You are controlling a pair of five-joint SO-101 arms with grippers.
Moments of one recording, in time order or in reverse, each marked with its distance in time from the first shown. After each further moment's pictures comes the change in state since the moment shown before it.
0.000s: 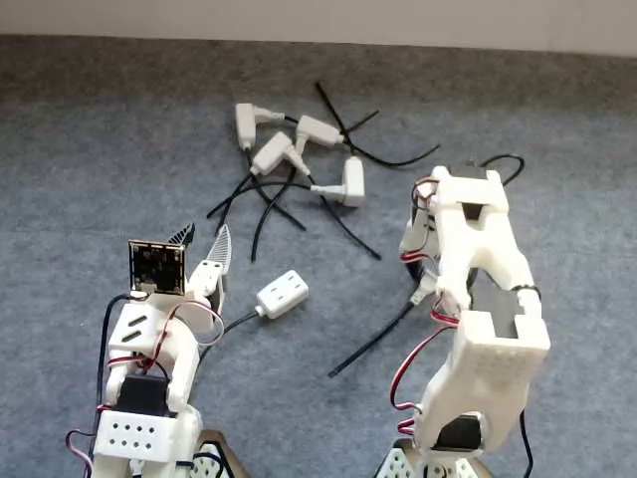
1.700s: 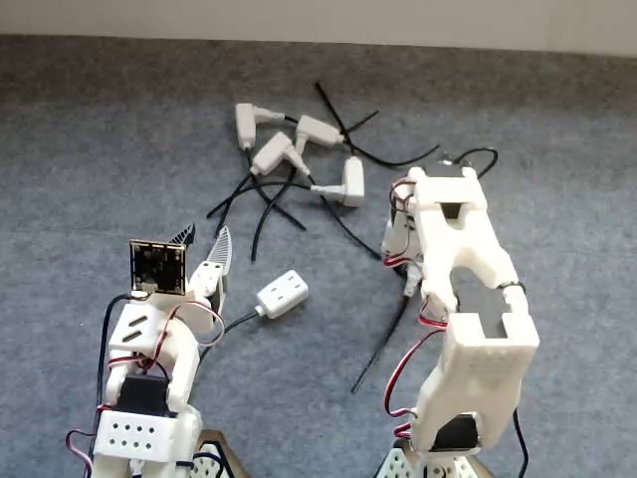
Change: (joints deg) left arm 0.1 0.0 0.0 0.6 0.0; right arm -4.8 0.0 0.0 -2.3 0.5
